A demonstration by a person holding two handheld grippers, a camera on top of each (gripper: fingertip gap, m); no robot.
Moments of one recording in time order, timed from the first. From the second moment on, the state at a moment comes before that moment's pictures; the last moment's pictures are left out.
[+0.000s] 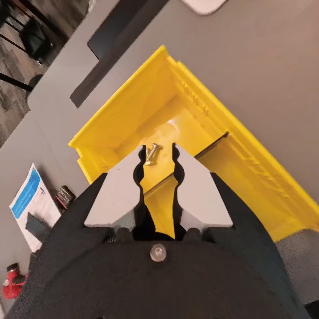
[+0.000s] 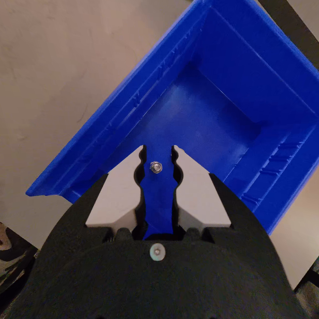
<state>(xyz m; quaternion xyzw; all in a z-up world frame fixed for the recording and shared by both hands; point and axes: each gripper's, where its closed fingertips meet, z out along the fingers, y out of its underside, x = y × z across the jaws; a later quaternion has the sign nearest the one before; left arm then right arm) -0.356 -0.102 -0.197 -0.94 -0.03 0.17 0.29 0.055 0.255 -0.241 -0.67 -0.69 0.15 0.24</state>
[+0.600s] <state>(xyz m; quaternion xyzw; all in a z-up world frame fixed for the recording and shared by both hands) -0.400 -0.108 -0.312 -1.00 0.05 0.08 0.00 0.046 0.247 -0.242 -0.65 -0.70 0.17 0.24</state>
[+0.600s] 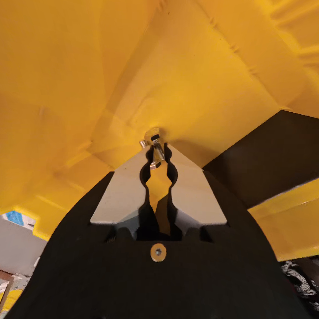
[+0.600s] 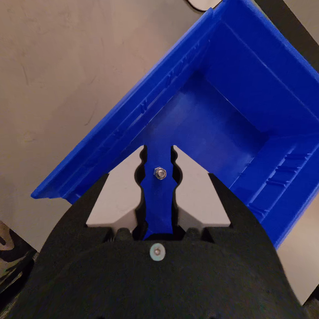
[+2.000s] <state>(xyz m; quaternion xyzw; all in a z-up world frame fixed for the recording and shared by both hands) -0.397 -0.092 -0.292 -1.00 0.00 0.07 0.07 0.024 0.212 -0.184 -0.60 -0.70 0.22 0.32</state>
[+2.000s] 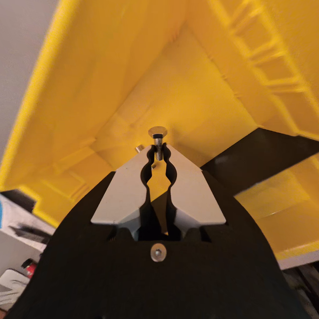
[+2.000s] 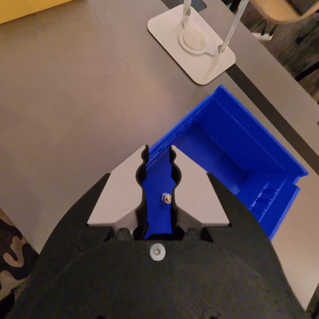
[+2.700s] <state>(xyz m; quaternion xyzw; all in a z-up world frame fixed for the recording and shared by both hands) -0.138 0.012 -0.115 -0.67 0.45 0.48 0.34 -0.078 0.008 -0.109 -0.47 -0.54 0.69 0.07</state>
